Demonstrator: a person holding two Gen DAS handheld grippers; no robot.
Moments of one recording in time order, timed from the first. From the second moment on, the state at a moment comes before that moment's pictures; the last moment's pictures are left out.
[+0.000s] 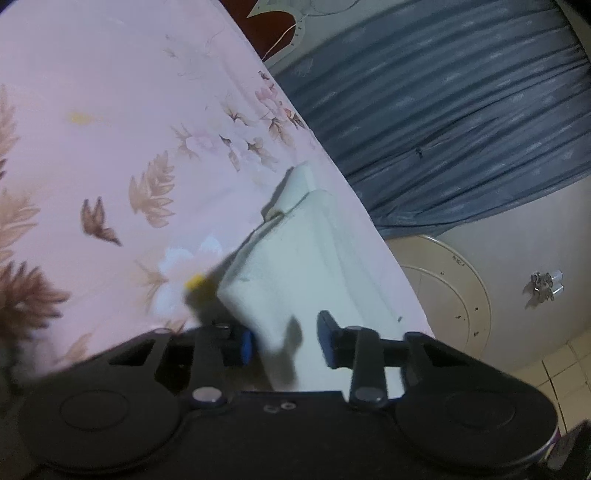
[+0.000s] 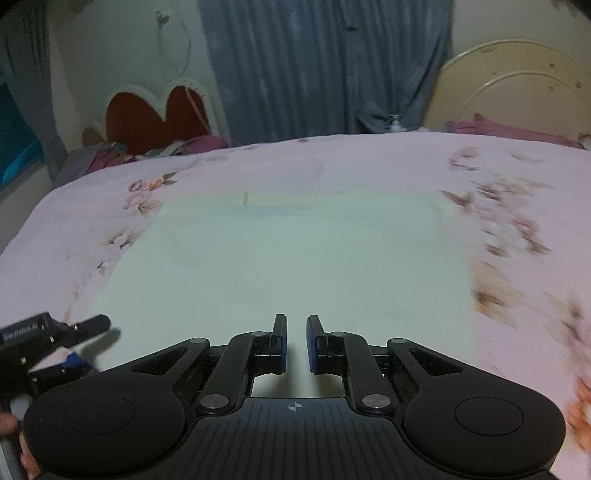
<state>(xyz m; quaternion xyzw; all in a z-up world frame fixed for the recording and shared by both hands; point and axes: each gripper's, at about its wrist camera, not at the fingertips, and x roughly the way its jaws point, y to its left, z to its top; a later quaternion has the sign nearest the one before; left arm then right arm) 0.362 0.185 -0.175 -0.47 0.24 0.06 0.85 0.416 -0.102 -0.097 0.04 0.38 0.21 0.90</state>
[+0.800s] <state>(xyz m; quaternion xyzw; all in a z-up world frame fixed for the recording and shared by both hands) 0.396 0.160 -0.112 -0.31 0.27 0.01 0.91 0.459 -0.082 -0.125 0.06 0.40 0.23 0.88</state>
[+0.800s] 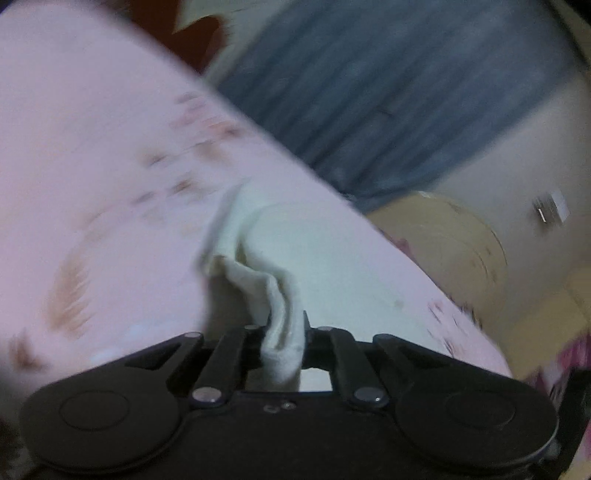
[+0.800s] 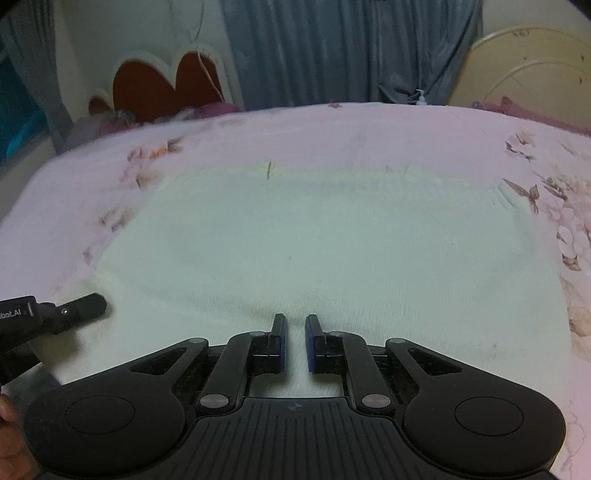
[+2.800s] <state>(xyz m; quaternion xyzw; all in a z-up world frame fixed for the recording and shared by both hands) 0.493 0.013 -0.091 -0.10 0.40 -0.18 0.90 0.493 -0.284 -0.111 0.12 0.43 0.23 0.86</state>
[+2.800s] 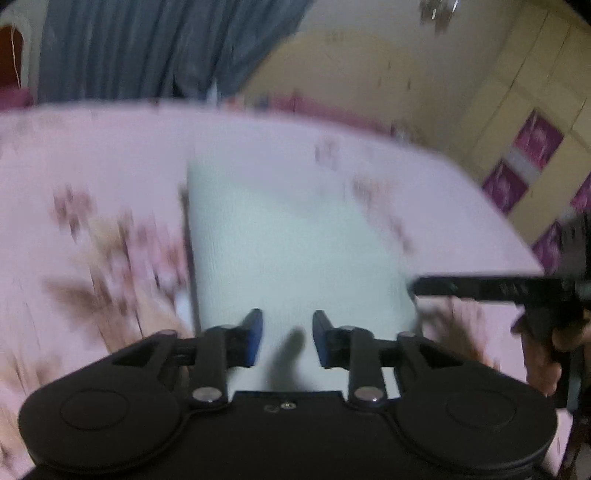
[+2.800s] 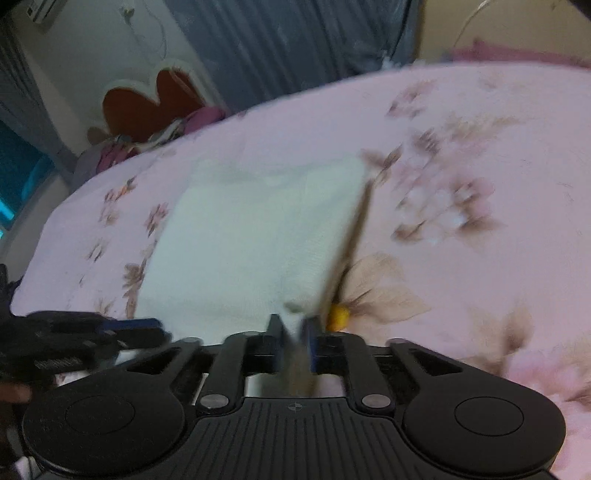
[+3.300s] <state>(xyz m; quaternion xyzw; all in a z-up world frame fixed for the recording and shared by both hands) 0.562 -0.002 -0.108 -0.02 0.32 -0.19 0.93 0.562 -0.270 -0.113 0.11 0.32 0.24 0.91</state>
